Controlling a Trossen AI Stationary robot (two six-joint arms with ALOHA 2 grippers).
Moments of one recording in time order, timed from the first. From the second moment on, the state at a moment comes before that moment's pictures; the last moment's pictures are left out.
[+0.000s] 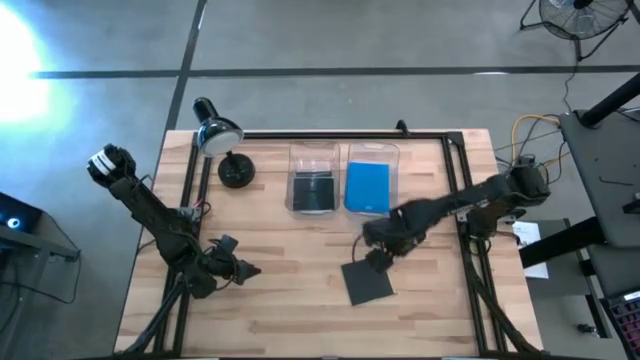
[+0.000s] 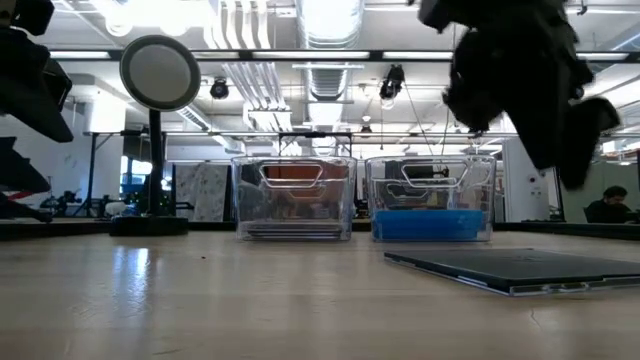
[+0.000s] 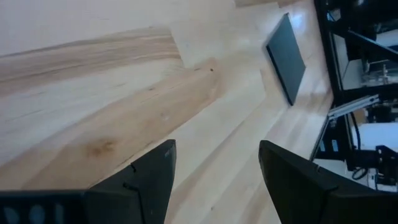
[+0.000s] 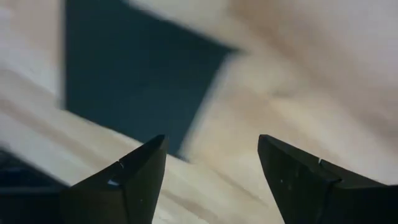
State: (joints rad) left arm -0.88 1.10 0.40 -0.15 -0.67 -1.88; right arm 0.20 1.58 1.04 -0.87 -0.27 1.19
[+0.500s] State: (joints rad) left arm -0.71 1.11 0.40 -0.04 -0.44 -1.65; right arm 0.35 1.55 0.64 -0.24 -0.25 1.55
